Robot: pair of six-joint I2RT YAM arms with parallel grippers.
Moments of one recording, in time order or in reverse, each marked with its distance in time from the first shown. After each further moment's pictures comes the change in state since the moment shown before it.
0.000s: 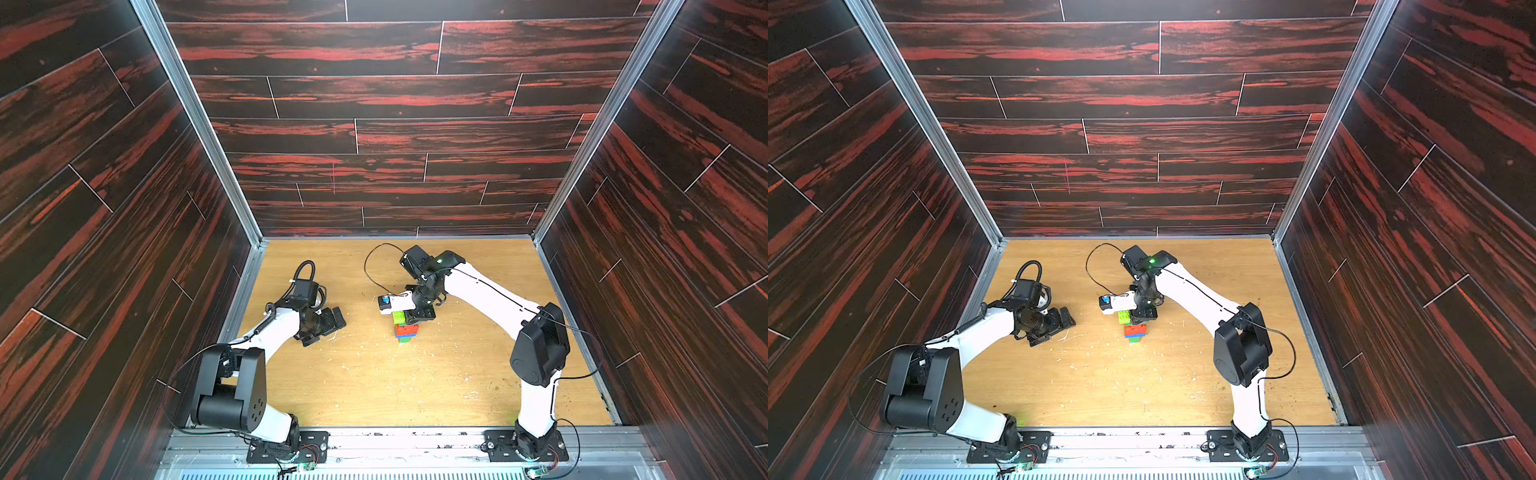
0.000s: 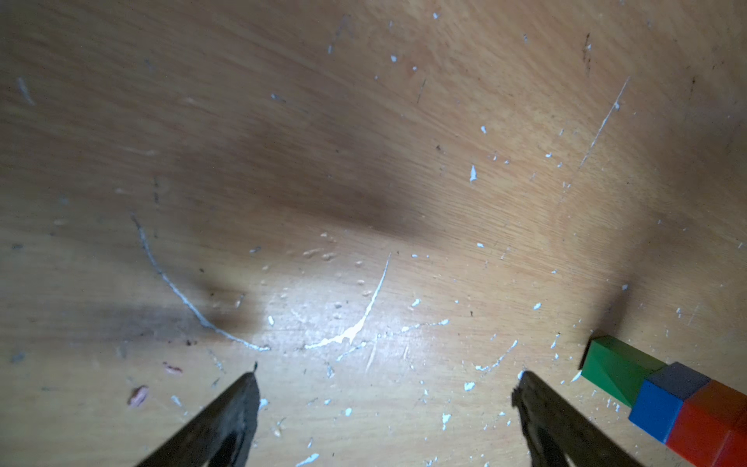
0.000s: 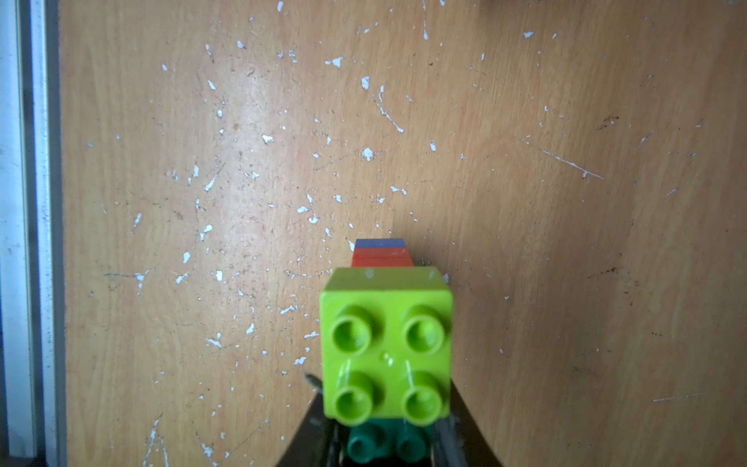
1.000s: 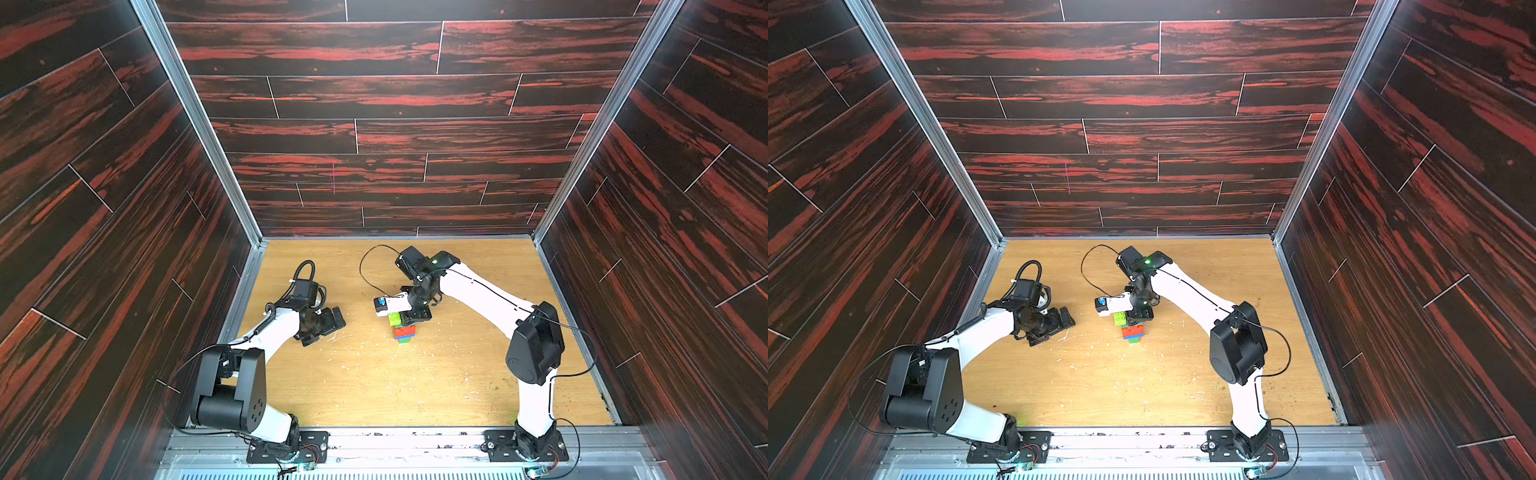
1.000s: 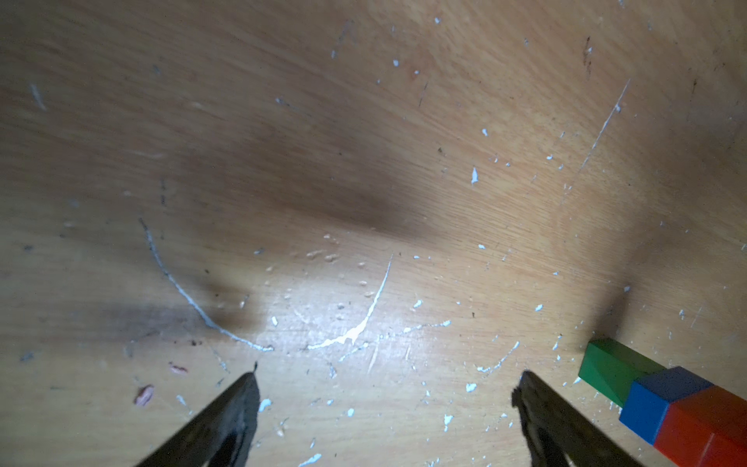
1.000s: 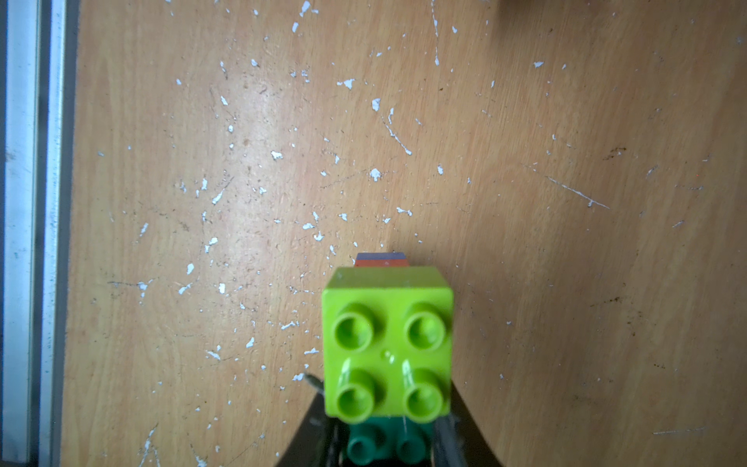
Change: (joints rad) left arm 0.000 -0.002 0.000 0.000 -0.008 0.002; right arm 0.019 0.032 0.022 0.011 -0.023 -0.011
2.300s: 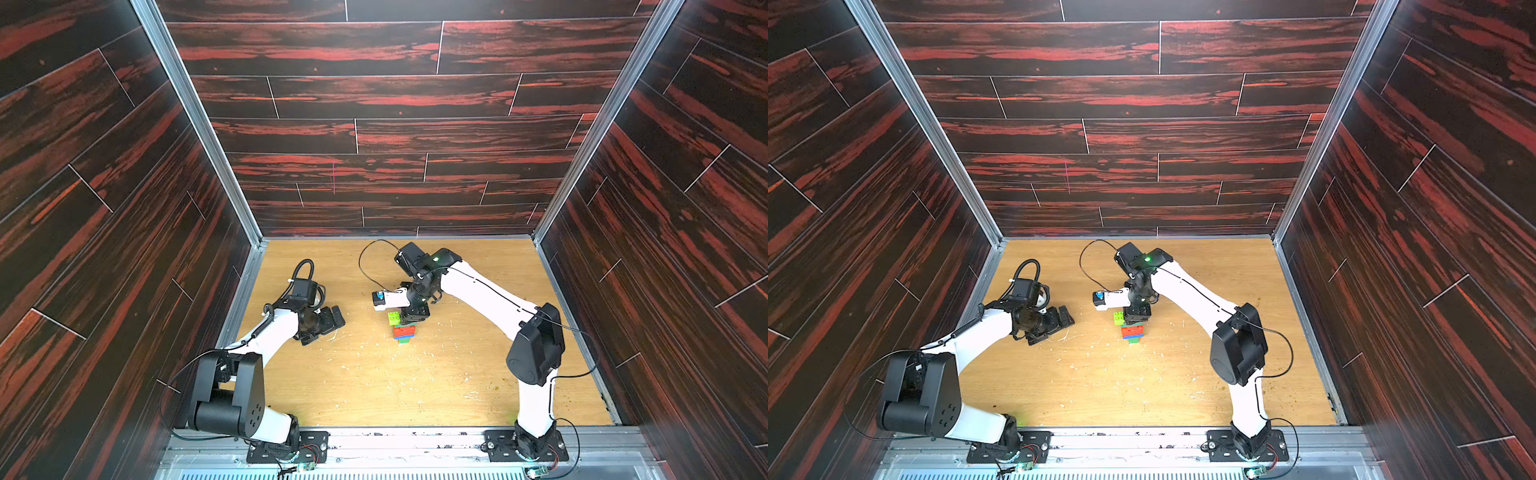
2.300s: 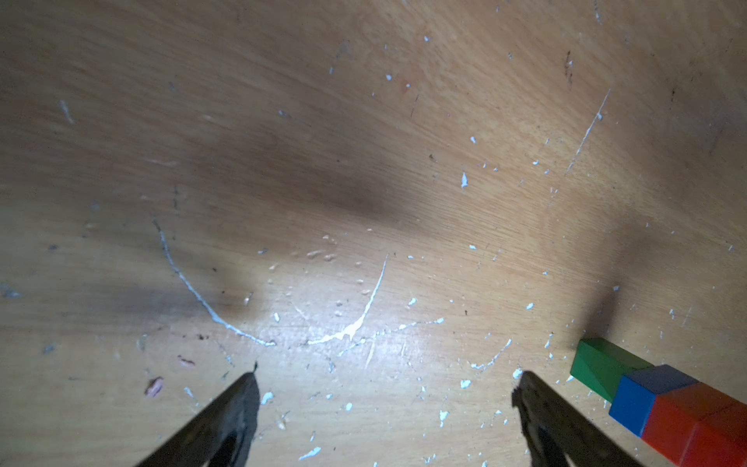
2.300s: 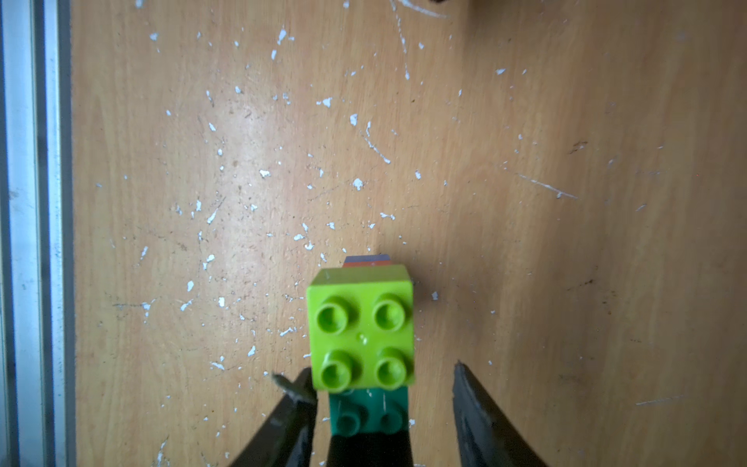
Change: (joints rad) left arm 0.000 -0.028 0.000 -0.006 -0.007 0.000; right arm 0.002 -0.021 0.049 -0.013 0.011 0.087
